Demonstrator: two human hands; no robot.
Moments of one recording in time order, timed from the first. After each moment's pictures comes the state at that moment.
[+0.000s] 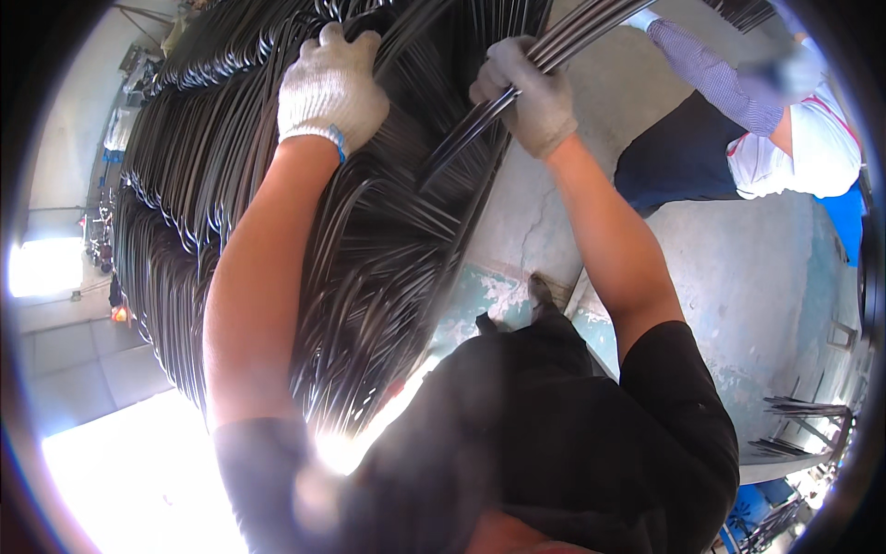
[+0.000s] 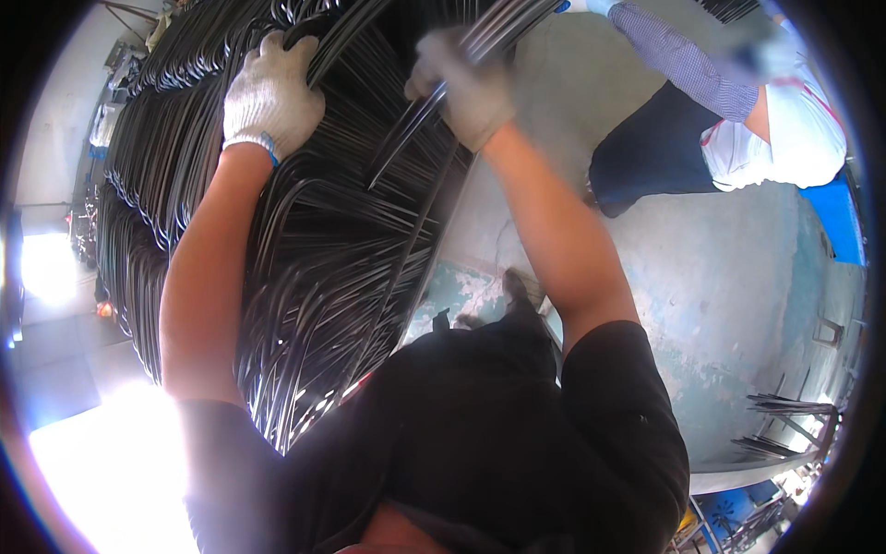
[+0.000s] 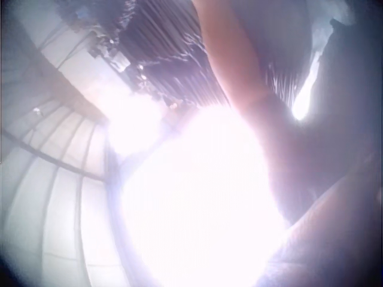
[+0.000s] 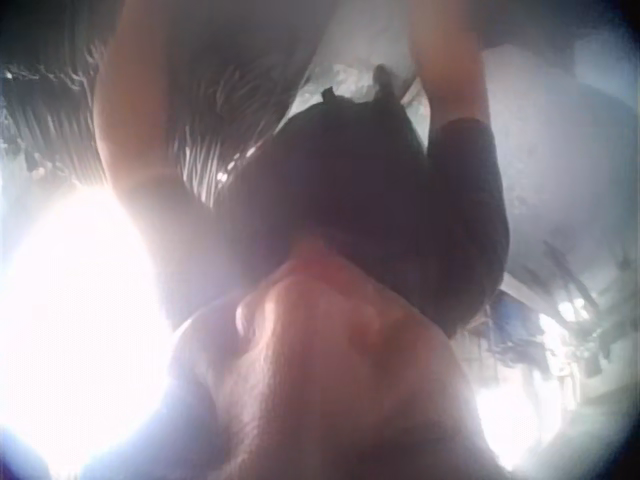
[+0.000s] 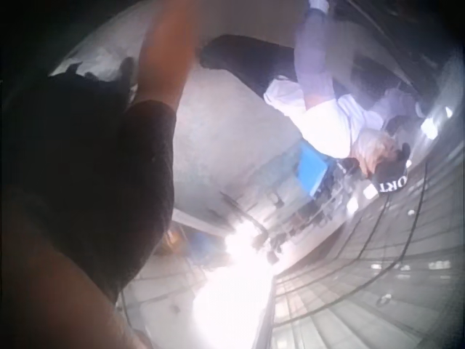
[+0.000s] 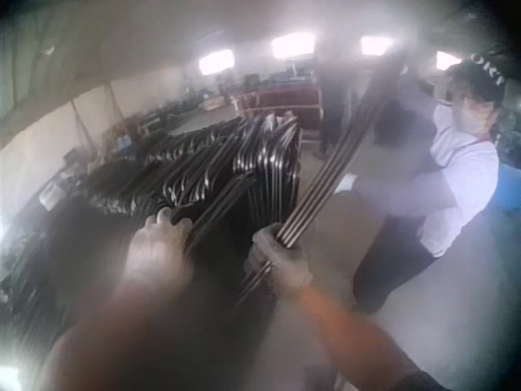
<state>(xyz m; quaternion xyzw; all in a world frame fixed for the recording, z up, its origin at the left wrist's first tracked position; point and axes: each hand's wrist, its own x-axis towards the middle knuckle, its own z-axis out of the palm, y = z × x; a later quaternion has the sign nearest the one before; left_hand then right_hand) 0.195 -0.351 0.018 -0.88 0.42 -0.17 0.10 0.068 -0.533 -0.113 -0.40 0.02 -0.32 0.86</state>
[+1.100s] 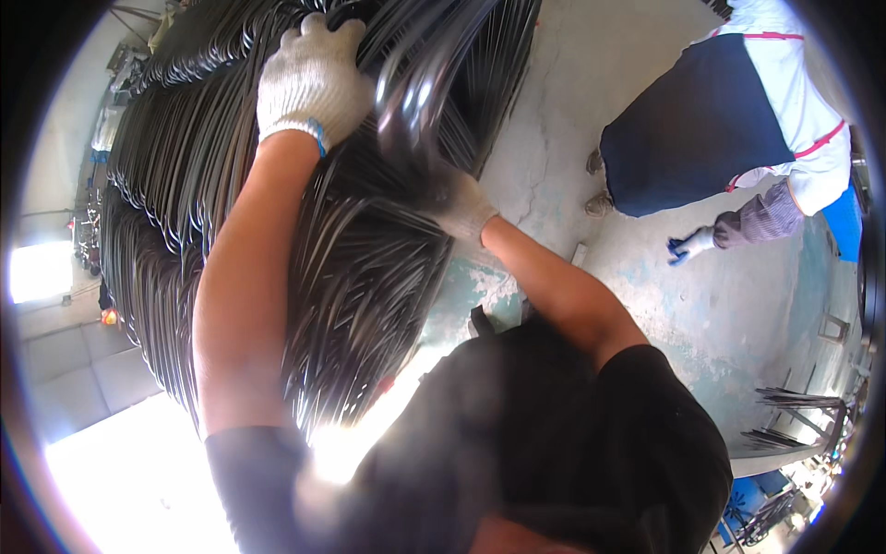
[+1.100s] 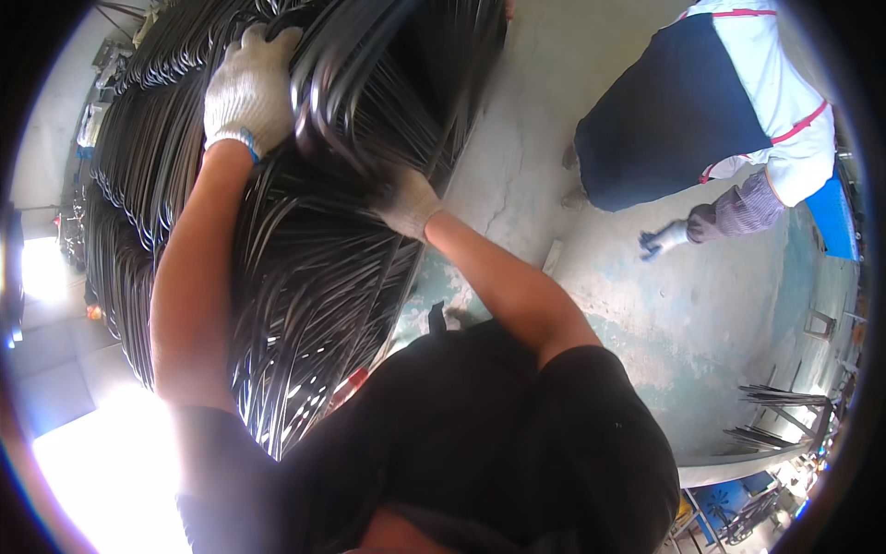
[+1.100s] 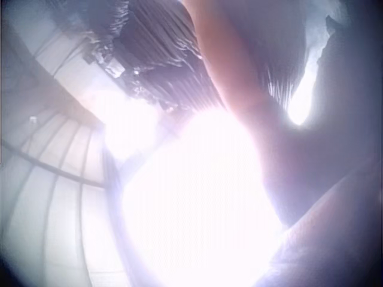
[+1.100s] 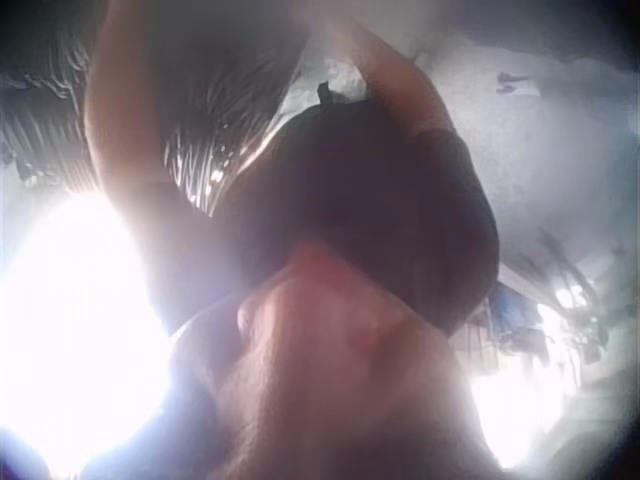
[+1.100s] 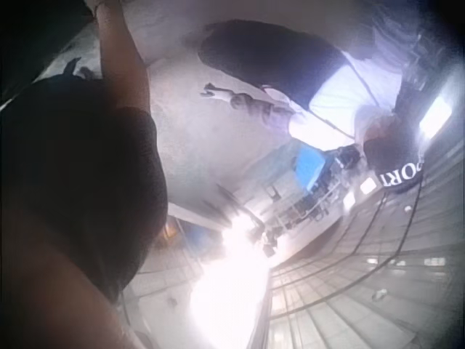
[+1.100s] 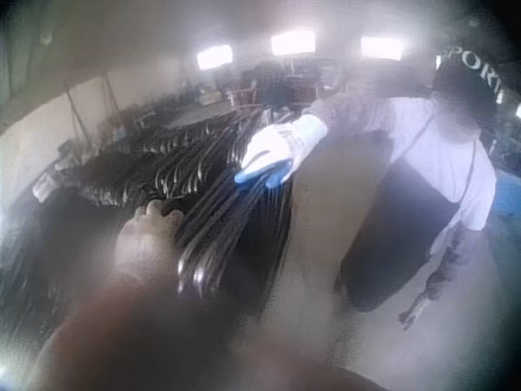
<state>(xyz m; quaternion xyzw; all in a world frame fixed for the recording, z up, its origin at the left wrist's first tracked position) 0.200 -0.349 0.011 -0.88 0.41 -0.21 0.13 0.043 -0.409 -0.231 -0.78 0.13 -0.12 0.60</state>
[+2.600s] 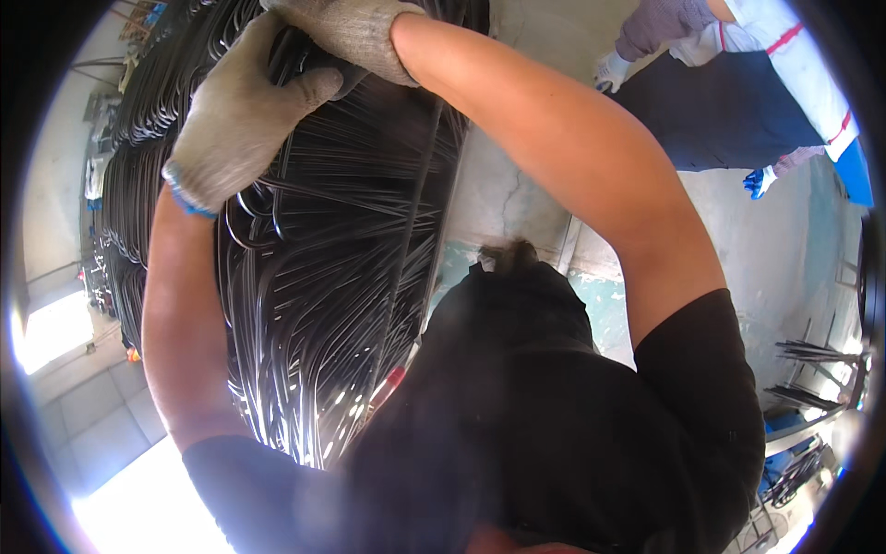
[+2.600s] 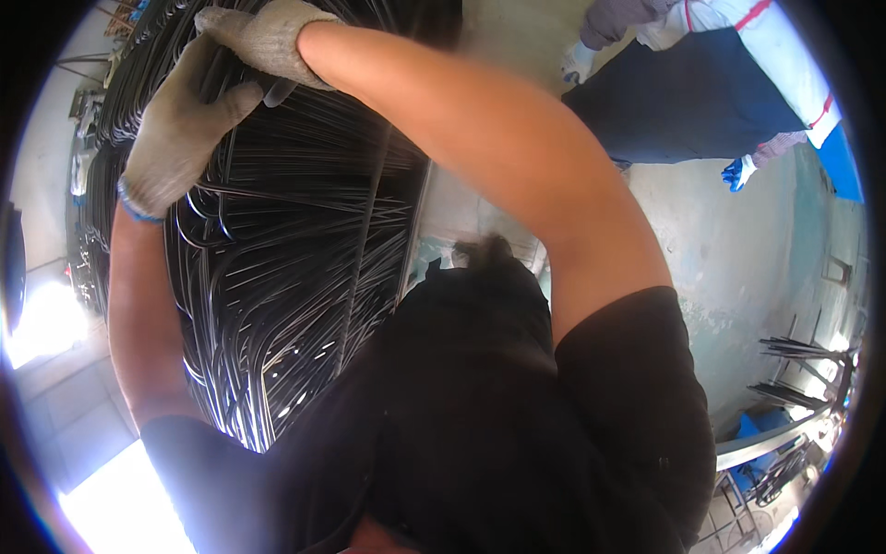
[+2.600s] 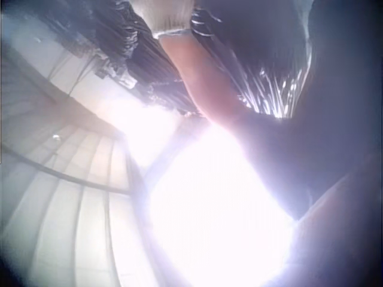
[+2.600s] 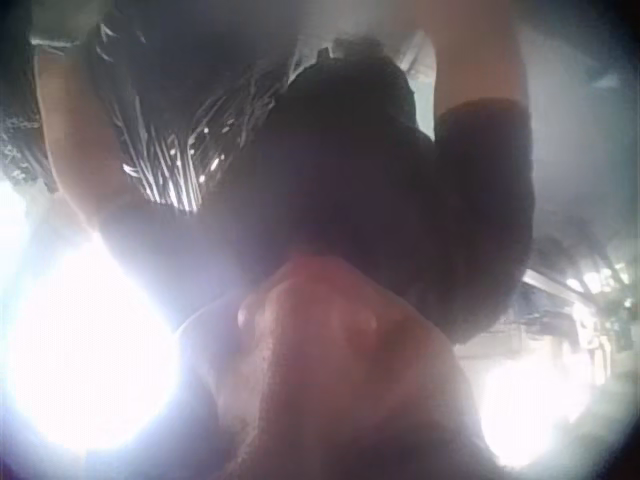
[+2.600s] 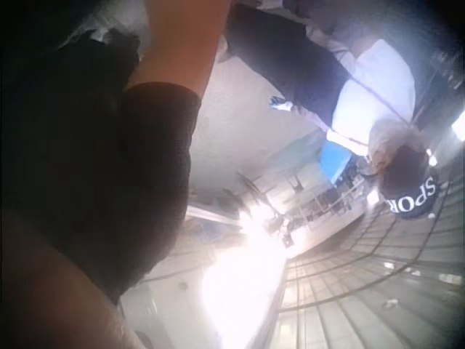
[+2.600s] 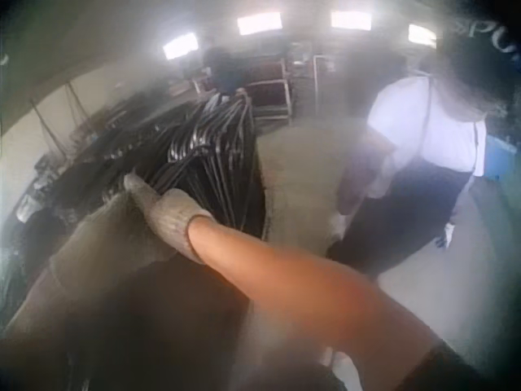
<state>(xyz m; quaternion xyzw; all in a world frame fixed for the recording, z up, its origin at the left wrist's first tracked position) 0.205 -0.448 0.010 -0.83 0.55 0.02 -0.13 0.149 -0.620 -0.070 -0.77 0.20 -0.15 0.59</state>
